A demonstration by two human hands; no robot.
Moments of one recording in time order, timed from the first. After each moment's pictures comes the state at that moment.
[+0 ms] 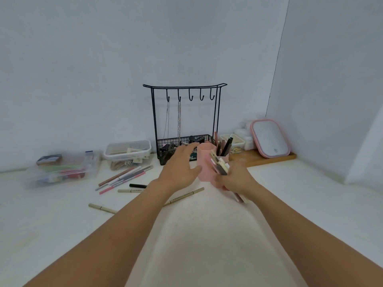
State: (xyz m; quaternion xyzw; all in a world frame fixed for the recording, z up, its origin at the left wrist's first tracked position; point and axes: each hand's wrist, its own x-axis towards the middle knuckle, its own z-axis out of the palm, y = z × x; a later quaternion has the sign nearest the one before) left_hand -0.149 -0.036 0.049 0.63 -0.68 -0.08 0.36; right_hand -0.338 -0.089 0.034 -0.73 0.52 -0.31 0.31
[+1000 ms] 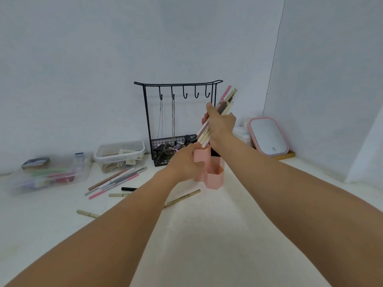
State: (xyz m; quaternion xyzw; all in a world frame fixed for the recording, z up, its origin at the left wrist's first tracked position) left_hand -0.160 -0.081 0.055 0.64 -0.67 -0.18 0.34; right_hand -0.261 -0.152 0.130 -0.38 0.34 -0.68 0.52
